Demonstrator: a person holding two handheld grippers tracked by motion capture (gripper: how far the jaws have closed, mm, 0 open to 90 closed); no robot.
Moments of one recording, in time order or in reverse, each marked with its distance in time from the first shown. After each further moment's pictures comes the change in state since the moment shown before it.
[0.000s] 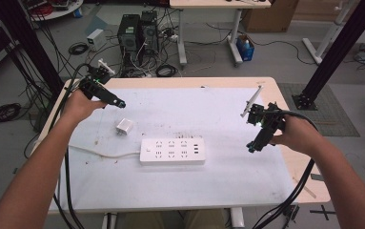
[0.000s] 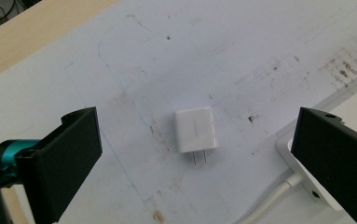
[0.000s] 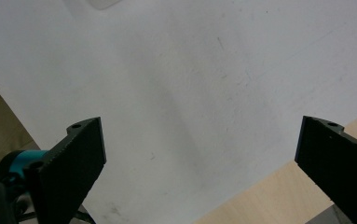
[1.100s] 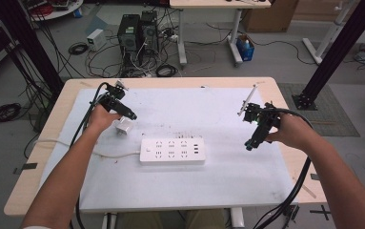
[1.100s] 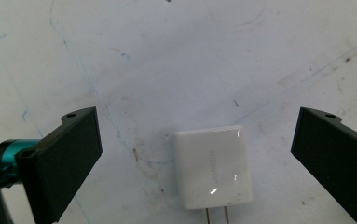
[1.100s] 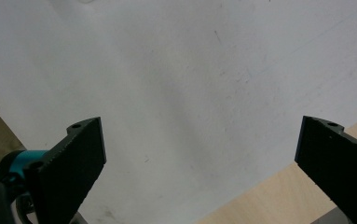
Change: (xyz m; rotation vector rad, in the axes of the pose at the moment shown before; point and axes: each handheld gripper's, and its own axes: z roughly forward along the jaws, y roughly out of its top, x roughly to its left) left arm 0.007 -0.019 0.109 0.094 0.006 -0.072; right arm -0.012 0.008 0.017 0.051 0.023 0.021
